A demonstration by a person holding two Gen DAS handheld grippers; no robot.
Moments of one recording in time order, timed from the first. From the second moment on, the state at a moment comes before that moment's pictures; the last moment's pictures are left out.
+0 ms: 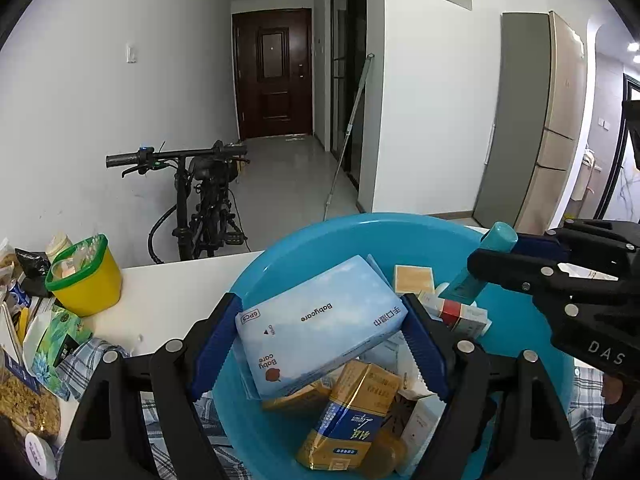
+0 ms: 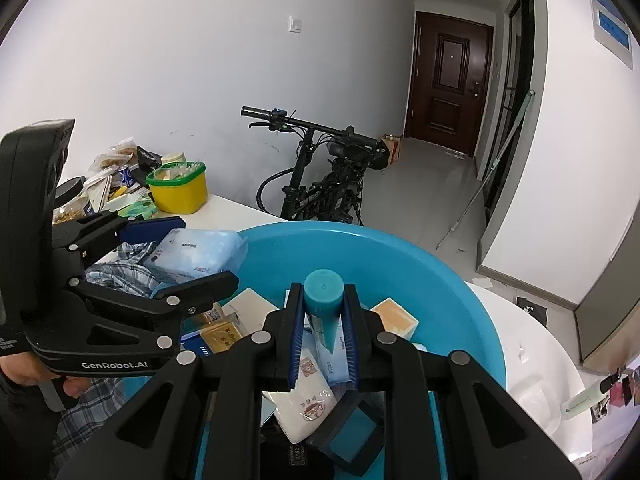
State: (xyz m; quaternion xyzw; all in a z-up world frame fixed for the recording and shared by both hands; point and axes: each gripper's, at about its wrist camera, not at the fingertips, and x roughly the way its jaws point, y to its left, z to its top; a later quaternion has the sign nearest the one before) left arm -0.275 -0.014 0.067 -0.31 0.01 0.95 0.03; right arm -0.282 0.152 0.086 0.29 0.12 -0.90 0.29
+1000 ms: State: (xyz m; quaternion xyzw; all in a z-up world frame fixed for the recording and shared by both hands) left arm -0.260 -0.004 0.087 -0.30 0.04 0.95 -0.01; right arm -0.279 0.154 0.092 0.29 0.12 -0.91 0.28
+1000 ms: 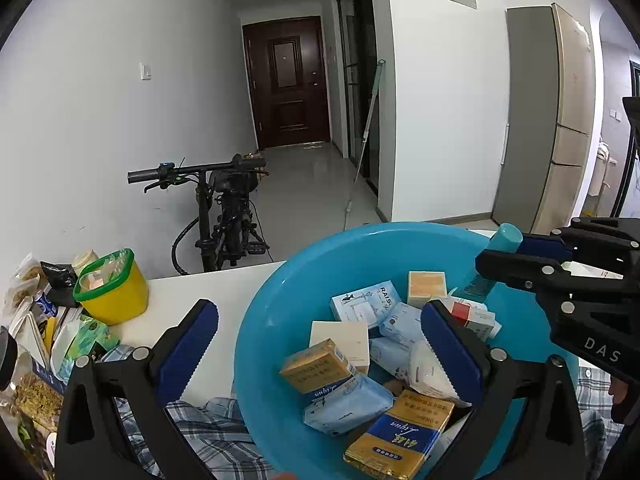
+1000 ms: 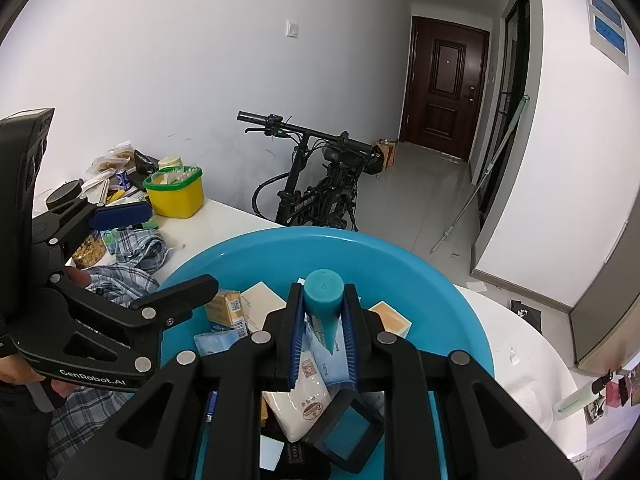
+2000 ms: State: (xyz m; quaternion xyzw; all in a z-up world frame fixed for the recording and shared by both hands) left arm -0.244 -0.016 0.110 -0.28 0.02 0.96 0.00; right arm -0.270 0.172 0.101 0.25 0.11 -0.94 0.18
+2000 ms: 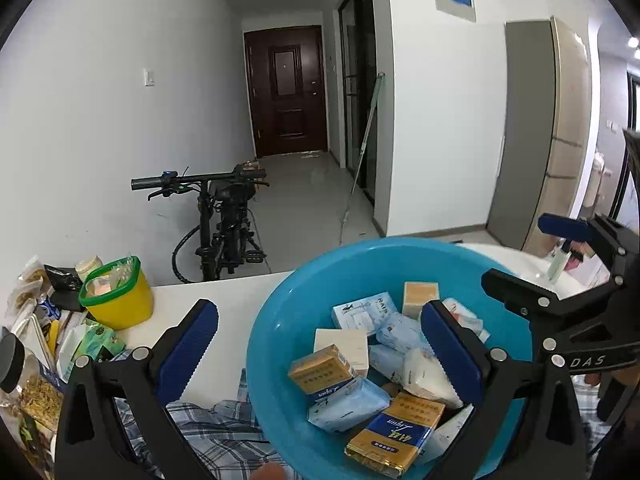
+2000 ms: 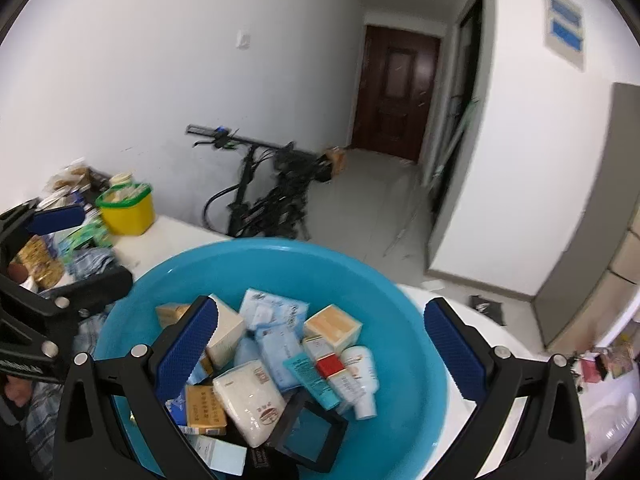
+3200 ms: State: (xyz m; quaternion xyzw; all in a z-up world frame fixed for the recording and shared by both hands) left arm -0.215 0.027 0.127 -0.25 0.06 0.97 0.01; right arm -0.090 0.243 -0.012 0.34 0.04 -0.93 0.15
